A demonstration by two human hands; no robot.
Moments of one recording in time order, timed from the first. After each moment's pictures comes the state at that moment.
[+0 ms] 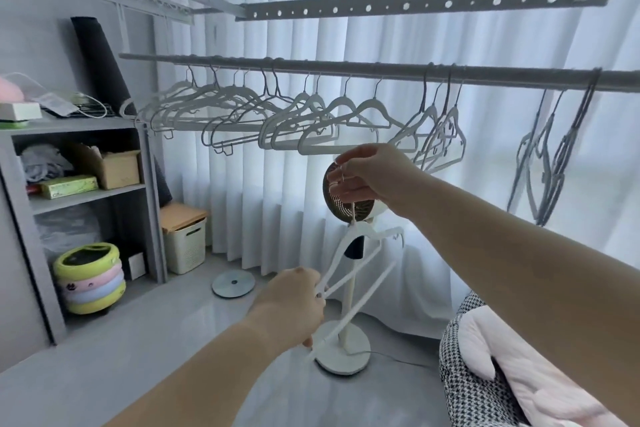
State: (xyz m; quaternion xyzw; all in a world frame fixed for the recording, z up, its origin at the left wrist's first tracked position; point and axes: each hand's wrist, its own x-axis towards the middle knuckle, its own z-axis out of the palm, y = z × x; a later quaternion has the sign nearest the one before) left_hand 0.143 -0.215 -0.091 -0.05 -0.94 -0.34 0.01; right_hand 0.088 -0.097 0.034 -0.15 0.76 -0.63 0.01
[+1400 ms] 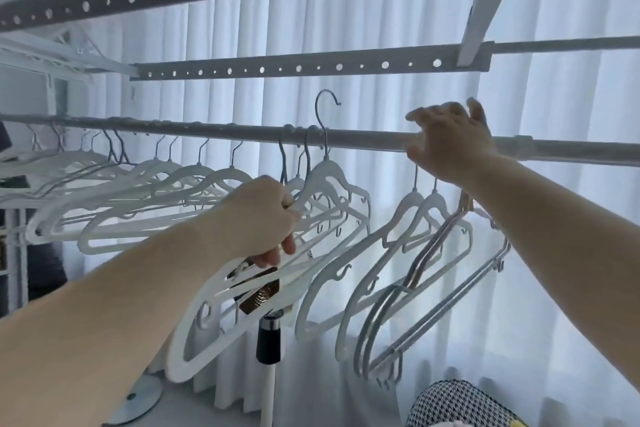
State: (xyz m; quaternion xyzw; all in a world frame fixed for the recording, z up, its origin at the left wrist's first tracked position) left_hand -0.051 -0.002 0.082 -0.12 -0.90 -0.39 0.14; right_hand -0.107 0.221 0.152 -0.05 0.90 0.08 -0.43
